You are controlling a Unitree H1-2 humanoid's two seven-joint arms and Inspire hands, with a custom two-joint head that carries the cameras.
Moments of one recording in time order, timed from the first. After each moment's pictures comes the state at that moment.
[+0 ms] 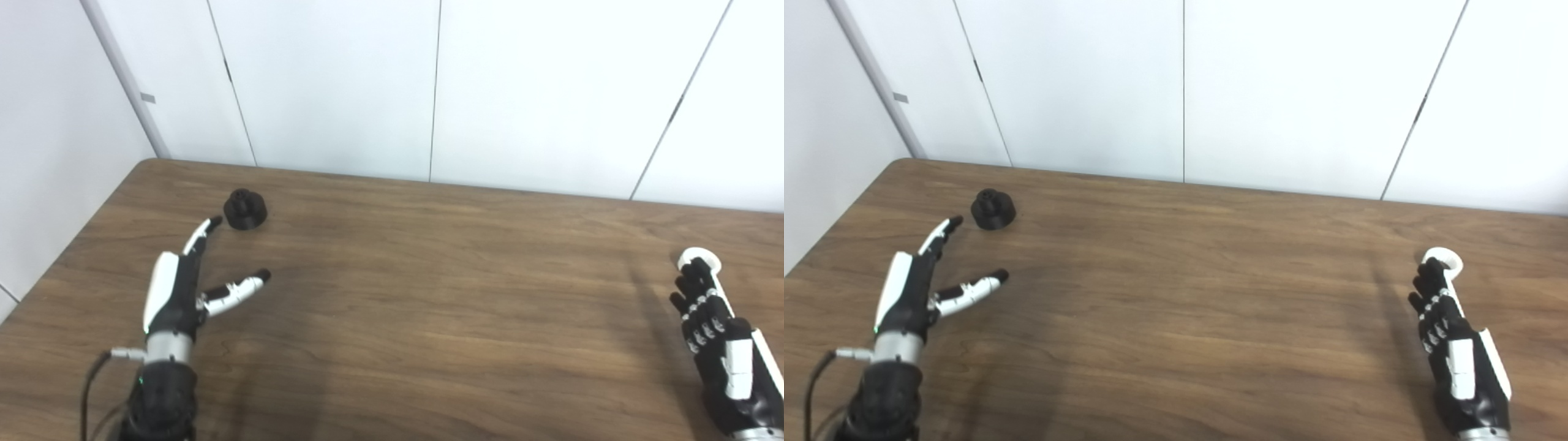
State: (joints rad) left arm 0.01 0.30 0.20 -0.28 0.36 0.37 0.06; right arm 0.01 -0.24 -0.13 0.04 0.23 -0.21 0.23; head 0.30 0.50
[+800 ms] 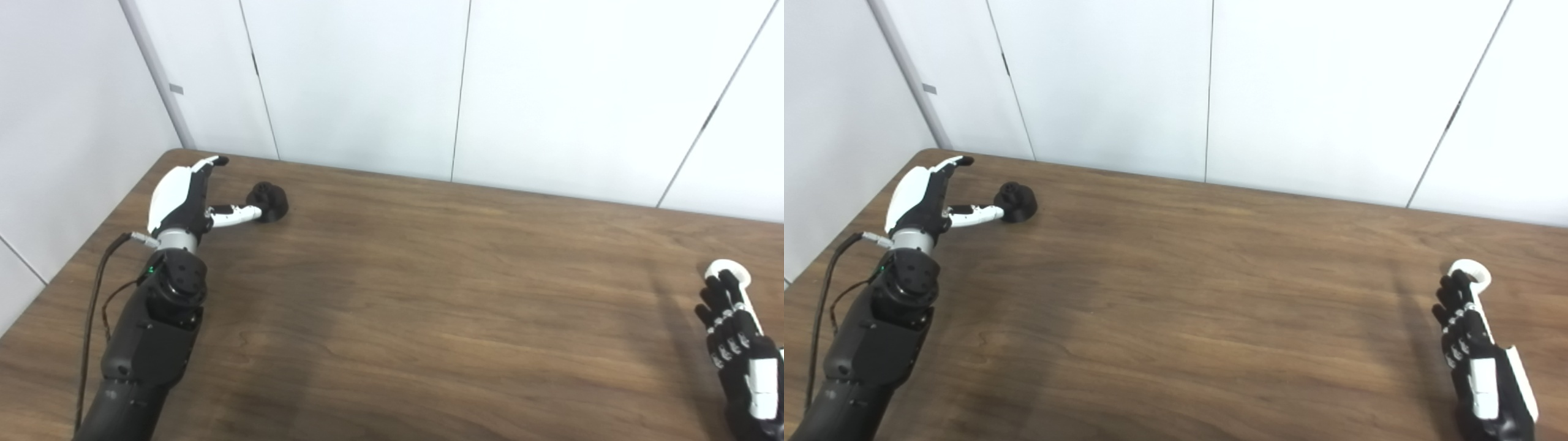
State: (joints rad) left arm -0.31 0.50 0.11 0.11 0.47 0.42 0.05; right arm 0.02 -0.24 -0.13 0.04 0.22 -0.23 0.23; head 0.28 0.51
